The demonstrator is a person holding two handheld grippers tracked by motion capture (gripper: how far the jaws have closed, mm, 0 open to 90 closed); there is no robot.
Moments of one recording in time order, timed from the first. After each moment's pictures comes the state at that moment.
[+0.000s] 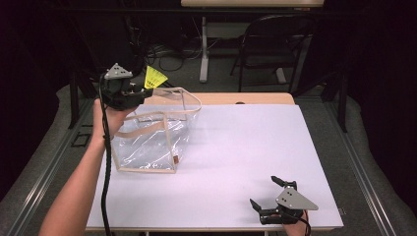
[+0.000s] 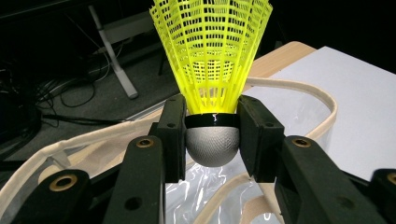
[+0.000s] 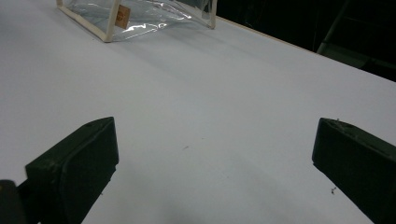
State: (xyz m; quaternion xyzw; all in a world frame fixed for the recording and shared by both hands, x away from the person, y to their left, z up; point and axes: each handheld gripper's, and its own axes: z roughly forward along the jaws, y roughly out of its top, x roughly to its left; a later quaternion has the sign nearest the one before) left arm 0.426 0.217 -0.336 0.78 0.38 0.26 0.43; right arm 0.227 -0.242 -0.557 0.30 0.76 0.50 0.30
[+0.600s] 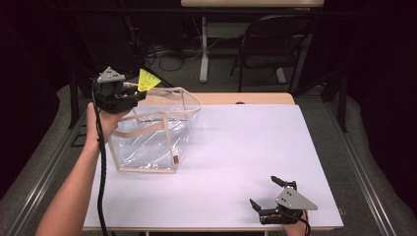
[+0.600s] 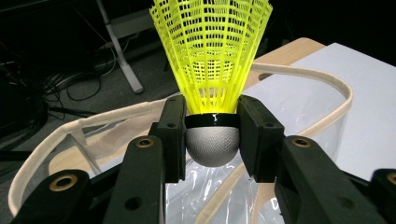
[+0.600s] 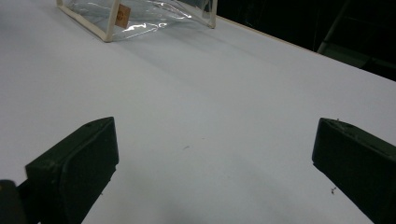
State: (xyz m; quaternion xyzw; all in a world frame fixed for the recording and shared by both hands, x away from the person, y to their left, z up) left arm 0.422 0.233 -0.343 0.77 0.39 0.26 0.43; right arm 0.226 -0.241 -0.557 0.31 0.76 0.50 0.29
